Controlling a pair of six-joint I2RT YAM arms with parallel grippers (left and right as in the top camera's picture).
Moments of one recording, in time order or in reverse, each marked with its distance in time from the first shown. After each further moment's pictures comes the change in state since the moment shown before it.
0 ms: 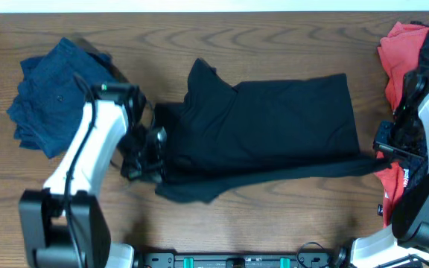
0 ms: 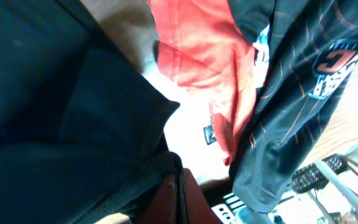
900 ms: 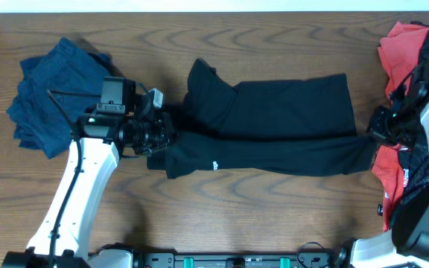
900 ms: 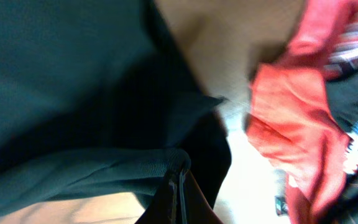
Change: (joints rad) left arm 0.000 -0.235 -0.101 0.671 0.132 -0.262; right arm -0.013 -0.076 -0.027 0.238 -0.312 -0.077
